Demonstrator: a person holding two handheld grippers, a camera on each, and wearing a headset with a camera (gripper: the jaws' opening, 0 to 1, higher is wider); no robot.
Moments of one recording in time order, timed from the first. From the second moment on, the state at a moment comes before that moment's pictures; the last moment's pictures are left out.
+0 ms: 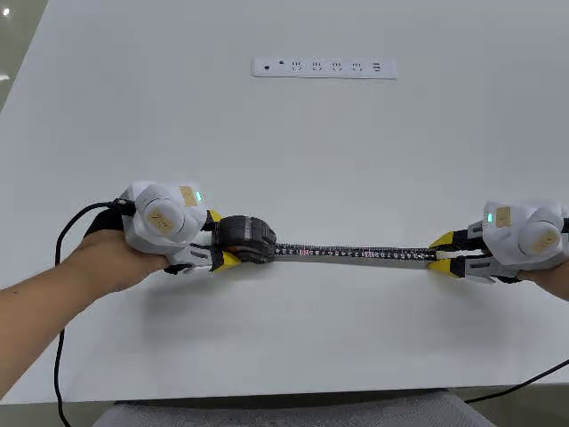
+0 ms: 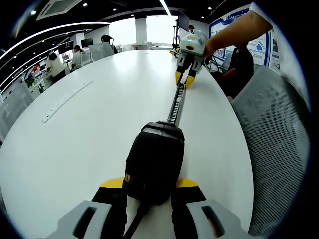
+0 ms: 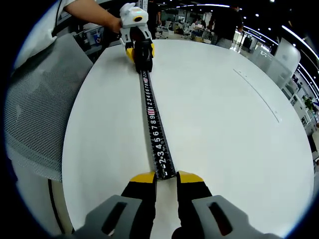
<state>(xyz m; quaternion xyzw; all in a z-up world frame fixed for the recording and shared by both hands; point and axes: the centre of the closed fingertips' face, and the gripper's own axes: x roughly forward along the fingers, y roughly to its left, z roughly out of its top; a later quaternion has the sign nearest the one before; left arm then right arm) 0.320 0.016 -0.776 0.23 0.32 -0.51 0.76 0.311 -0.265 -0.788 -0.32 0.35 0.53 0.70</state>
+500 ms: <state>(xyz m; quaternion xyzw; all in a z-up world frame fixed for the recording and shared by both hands) 0.319 0.012 -0.772 0.22 0.32 -0.52 0.76 0.304 -0.262 -0.788 -0.31 0.35 0.53 0.70</state>
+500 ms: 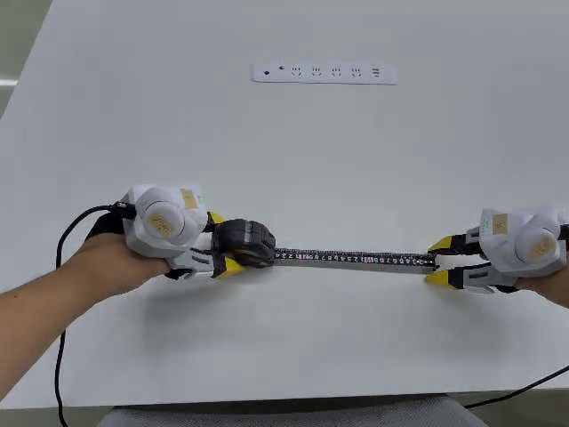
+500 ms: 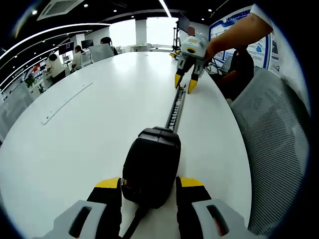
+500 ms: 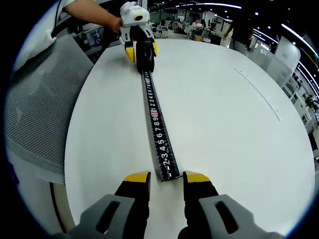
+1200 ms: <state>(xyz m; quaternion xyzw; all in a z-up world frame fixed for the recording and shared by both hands) 0.314 0.027 -0.753 0.19 0.31 -0.49 0.80 0.296 -0.246 -0.759 -0.25 0.31 0.49 0.77</state>
